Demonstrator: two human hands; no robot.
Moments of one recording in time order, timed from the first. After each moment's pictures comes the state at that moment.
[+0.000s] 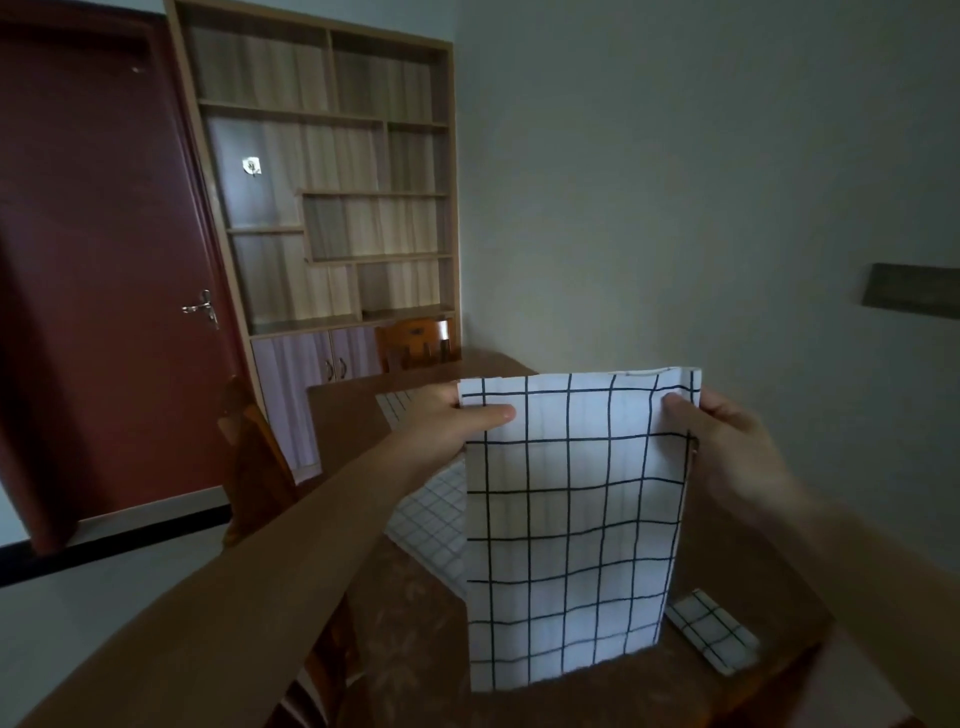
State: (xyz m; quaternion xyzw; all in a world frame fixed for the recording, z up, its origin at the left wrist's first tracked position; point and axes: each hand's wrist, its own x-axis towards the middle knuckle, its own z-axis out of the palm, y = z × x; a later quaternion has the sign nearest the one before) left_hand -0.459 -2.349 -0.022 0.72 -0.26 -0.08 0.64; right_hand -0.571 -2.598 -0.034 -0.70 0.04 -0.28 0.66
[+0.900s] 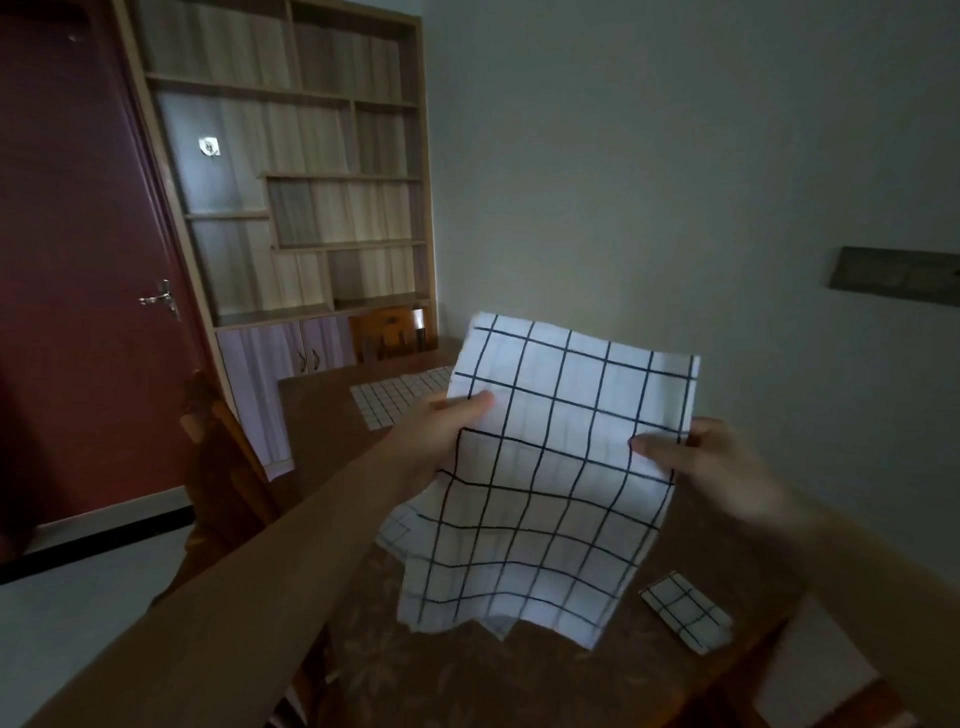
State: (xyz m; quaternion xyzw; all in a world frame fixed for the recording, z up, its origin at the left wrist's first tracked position) left_hand -0.452 -2.372 -0.038 0.67 -0.24 -0.18 0.68; right_hand -0.582 -2.619 -0.048 -0.85 0.08 -0.18 0.49
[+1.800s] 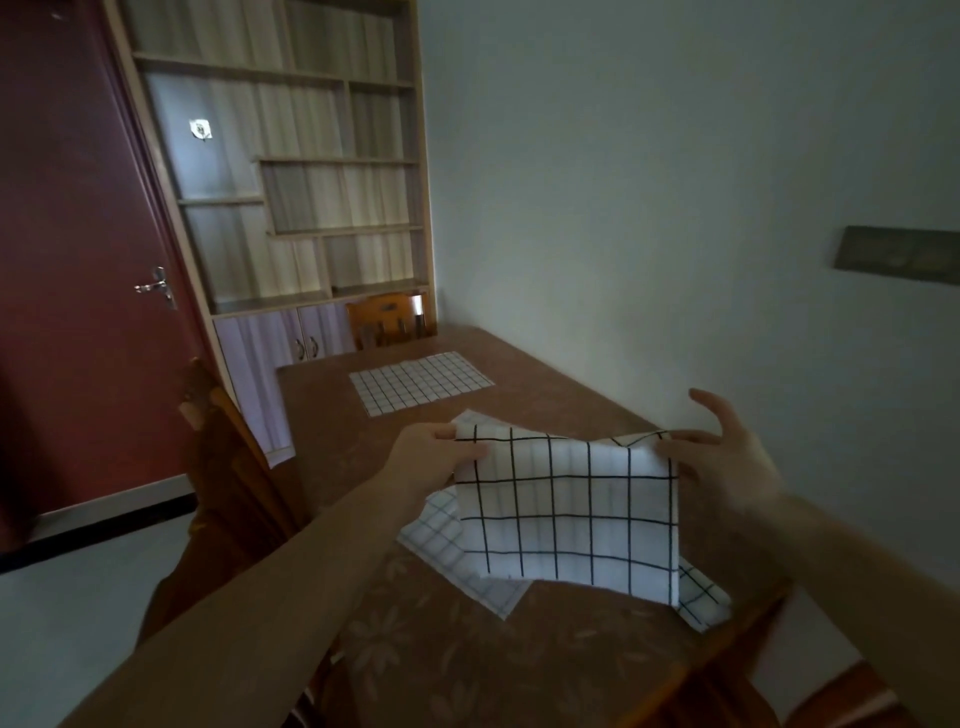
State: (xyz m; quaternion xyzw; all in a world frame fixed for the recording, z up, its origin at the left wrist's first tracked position) left_hand -0.437 -2.369 -0.091 0.74 -0.11 -0.15 0.65; right_hand -0.580 -2.629 -0.080 -0.74 0.19 -0.24 0.60
